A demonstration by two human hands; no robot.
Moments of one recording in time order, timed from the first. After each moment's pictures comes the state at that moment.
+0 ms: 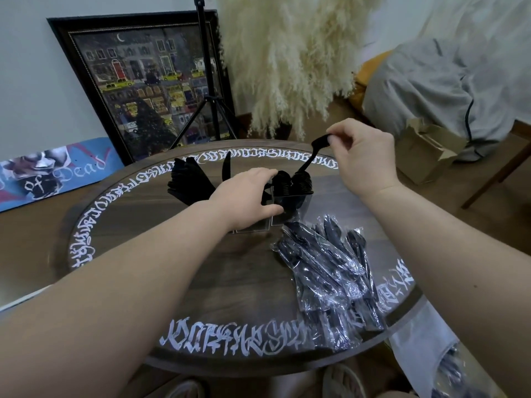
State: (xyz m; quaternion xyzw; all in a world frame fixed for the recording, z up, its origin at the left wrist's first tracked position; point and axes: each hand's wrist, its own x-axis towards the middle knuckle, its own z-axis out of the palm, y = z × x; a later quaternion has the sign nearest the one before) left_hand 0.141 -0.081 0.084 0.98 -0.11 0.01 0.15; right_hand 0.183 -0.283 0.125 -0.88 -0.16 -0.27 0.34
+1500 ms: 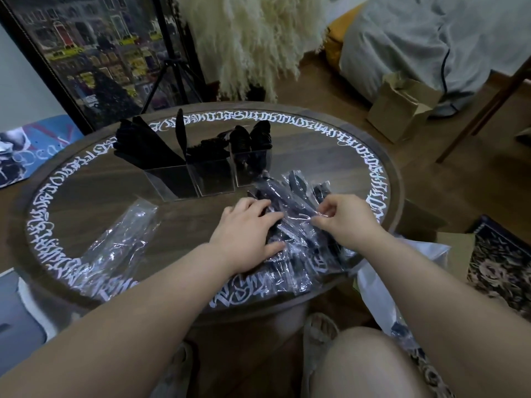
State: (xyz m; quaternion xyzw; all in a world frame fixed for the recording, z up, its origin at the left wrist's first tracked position) left_hand 0.059 -0.160 0.009 0.98 -0.16 -0.07 0.03; right_hand 0.091 -0.362 0.021 -0.95 -0.02 0.09 0.28
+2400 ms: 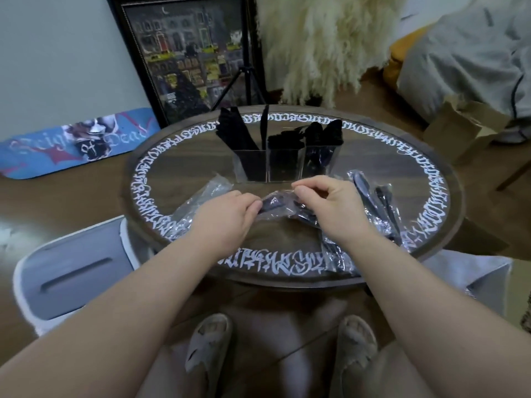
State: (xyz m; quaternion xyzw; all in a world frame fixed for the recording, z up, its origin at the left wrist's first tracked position) left_hand -0.028 -0.050 0.051 0.99 0.01 0.01 0.15; right_hand 0.027 -0.238 0.056 -0.81 -0.15 0.02 0.56
